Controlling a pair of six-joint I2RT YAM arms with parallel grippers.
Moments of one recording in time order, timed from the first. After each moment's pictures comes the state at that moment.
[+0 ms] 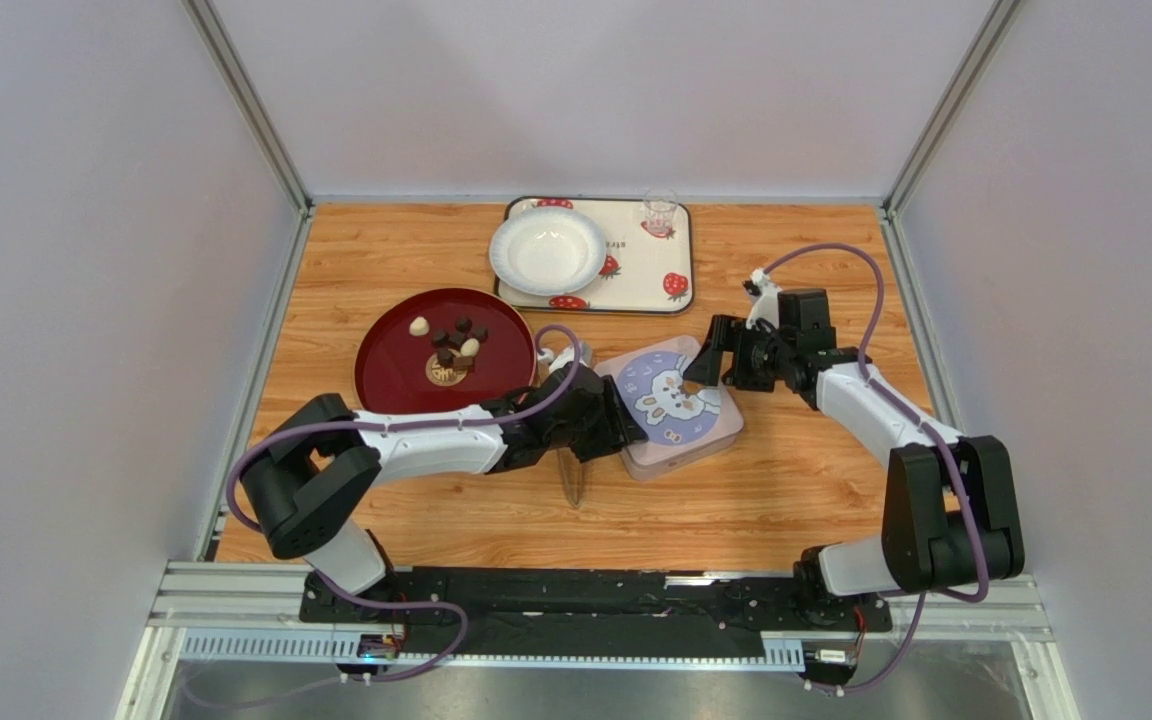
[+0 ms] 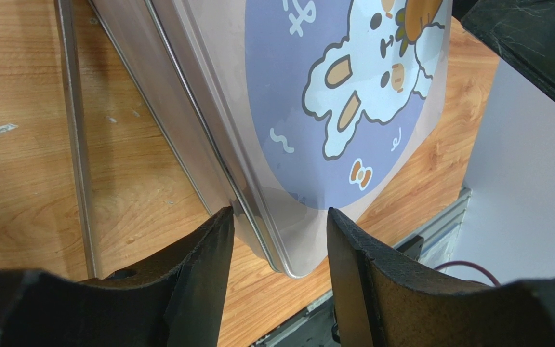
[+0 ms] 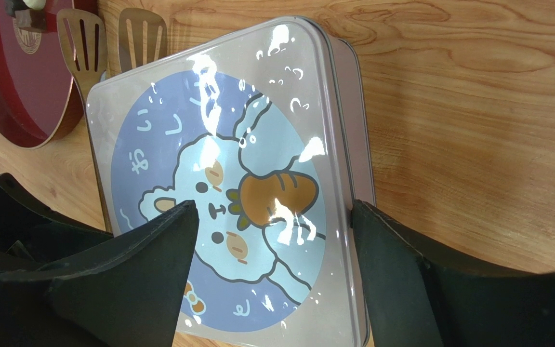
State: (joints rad) left arm -0.97 1.59 0.83 0.06 -0.03 -1.17; right arm 0.14 1.41 0.79 -0.21 -0.48 0.29
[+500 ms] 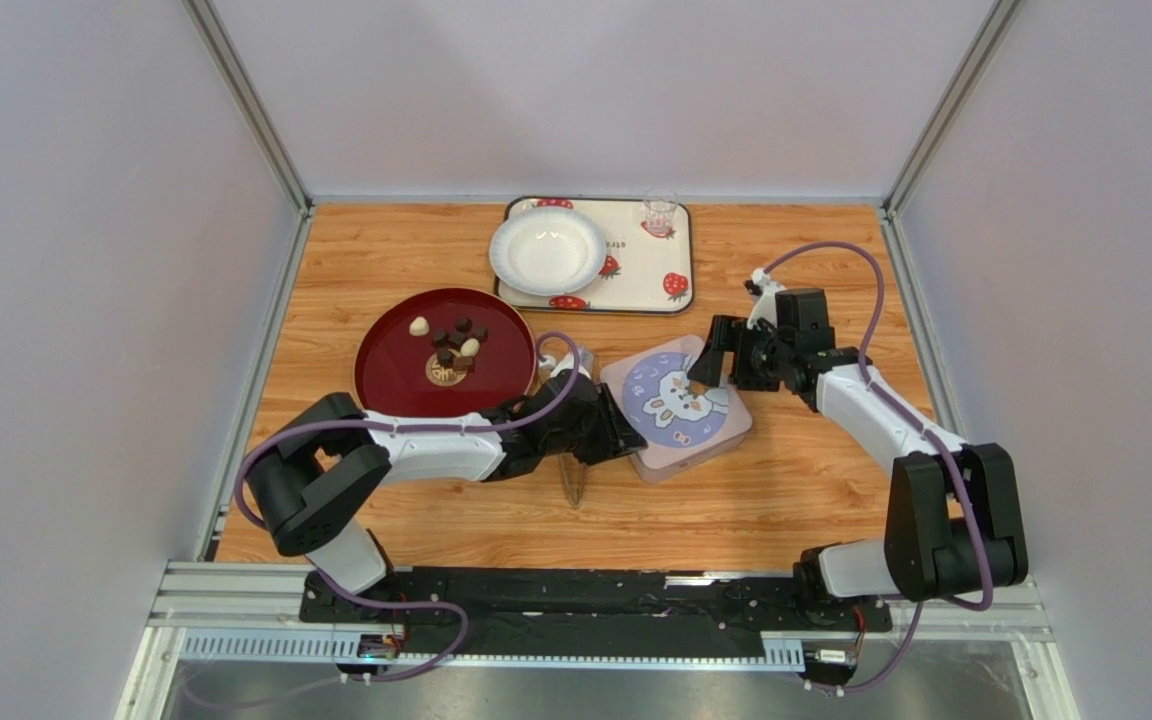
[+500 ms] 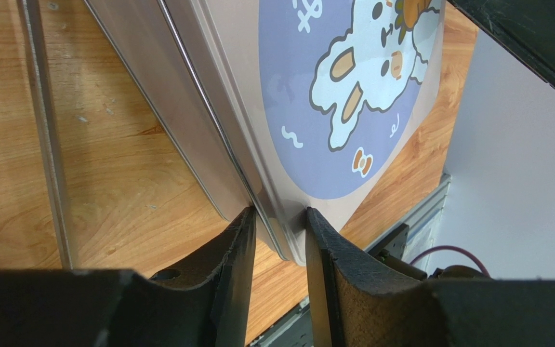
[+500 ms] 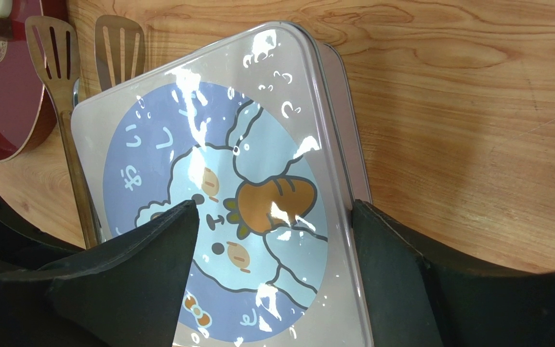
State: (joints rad) left arm -0.97 1.61 0.76 0.21 0.02 -1.19; right arm 0.17 1.38 0.80 -0.24 -0.39 0.28
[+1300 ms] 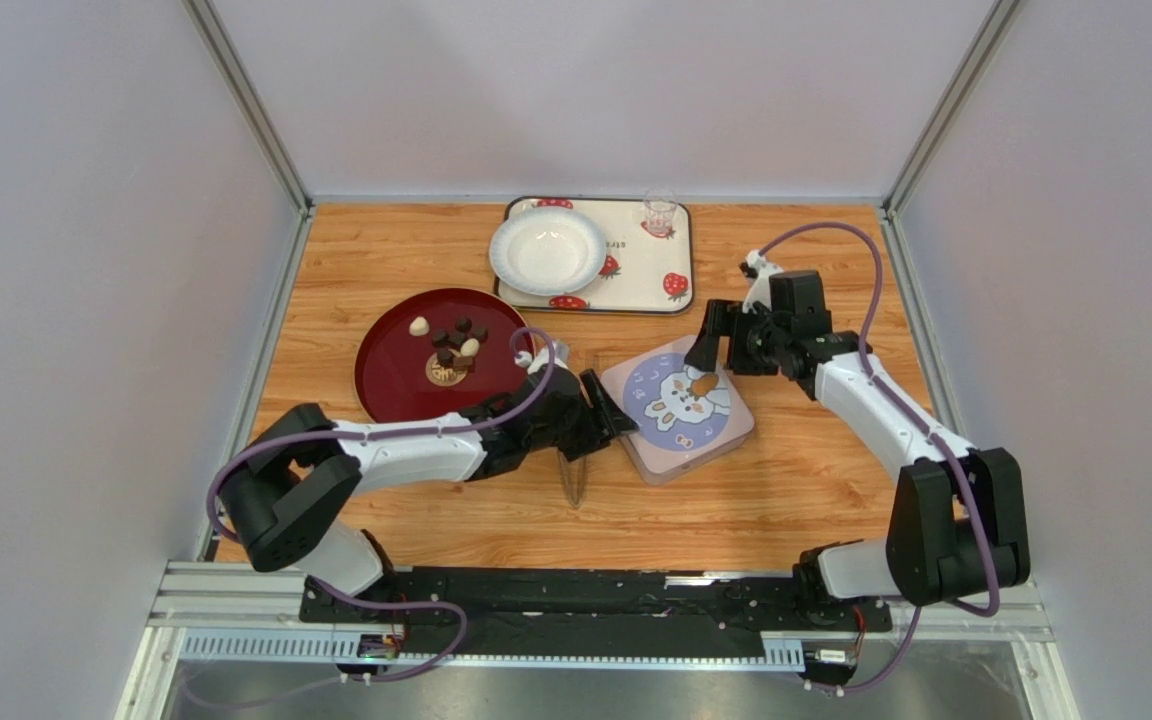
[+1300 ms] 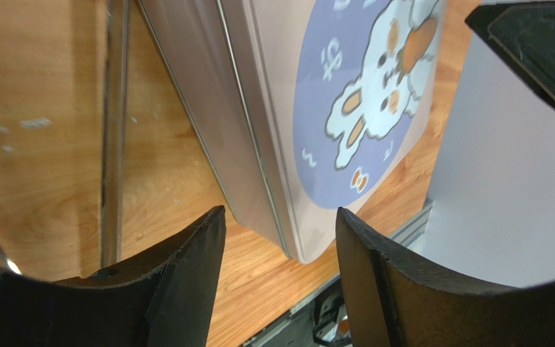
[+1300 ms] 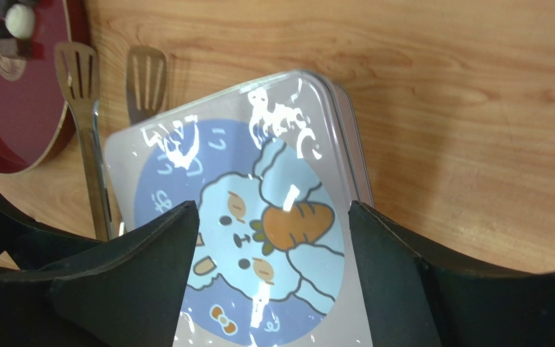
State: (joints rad) left arm -0.93 1.53 0.72 0.18 -0.02 -1.24; right arm 0.20 1.37 0.89 -0.32 -0.32 0.27
